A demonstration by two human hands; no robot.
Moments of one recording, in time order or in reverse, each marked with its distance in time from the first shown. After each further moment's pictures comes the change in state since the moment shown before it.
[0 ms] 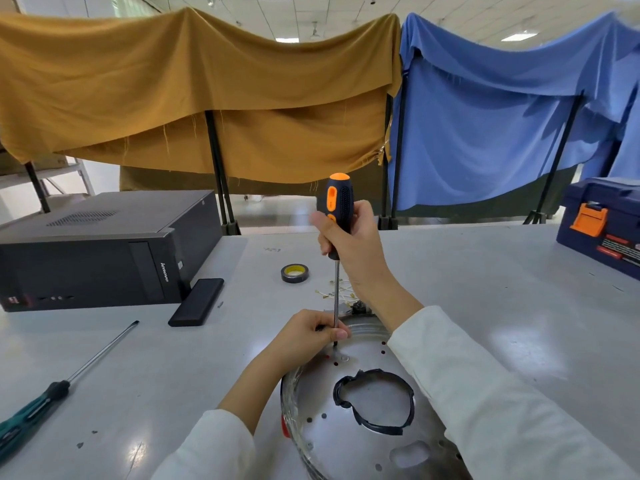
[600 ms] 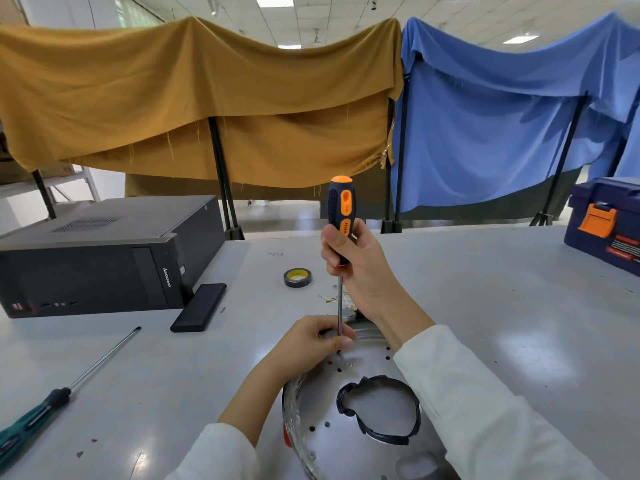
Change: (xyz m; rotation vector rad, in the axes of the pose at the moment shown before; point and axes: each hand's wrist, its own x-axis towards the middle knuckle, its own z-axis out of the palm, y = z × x) left_hand -0.001 -0.003 0.000 0.014 -0.014 0.046; right_hand -0.010 0.006 -0.007 0.329 -0.112 0.187
